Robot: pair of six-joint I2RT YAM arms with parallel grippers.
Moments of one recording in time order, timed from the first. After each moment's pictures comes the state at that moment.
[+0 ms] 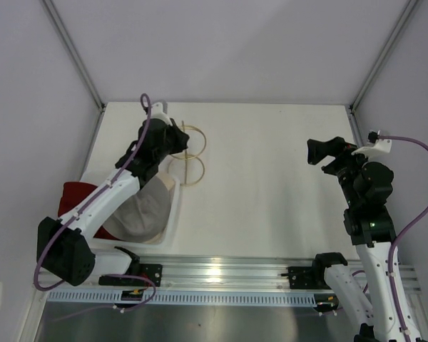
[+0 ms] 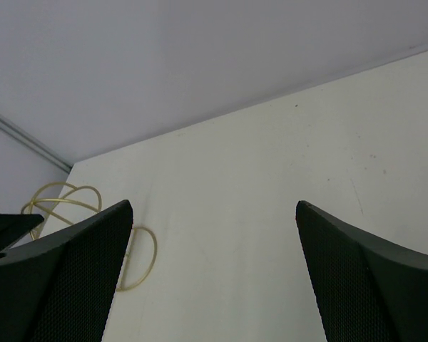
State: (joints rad) left arm -0.41 1.30 1.06 -0.12 -0.11 -0.55; right arm 0.09 0.65 0.88 -0.24 -0.03 0.47
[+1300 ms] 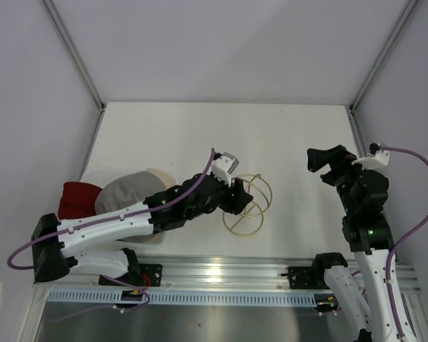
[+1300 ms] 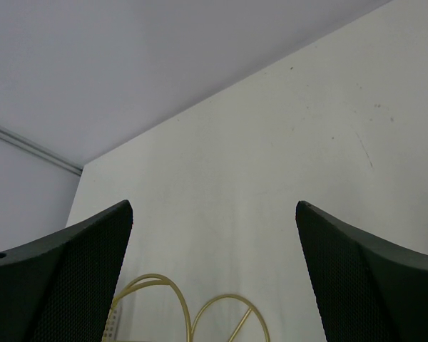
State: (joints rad) left arm -1.15 1.22 0.96 -0.07 -0.22 -0.45; right arm 0.09 0.59 0.81 -0.32 0.02 0.62
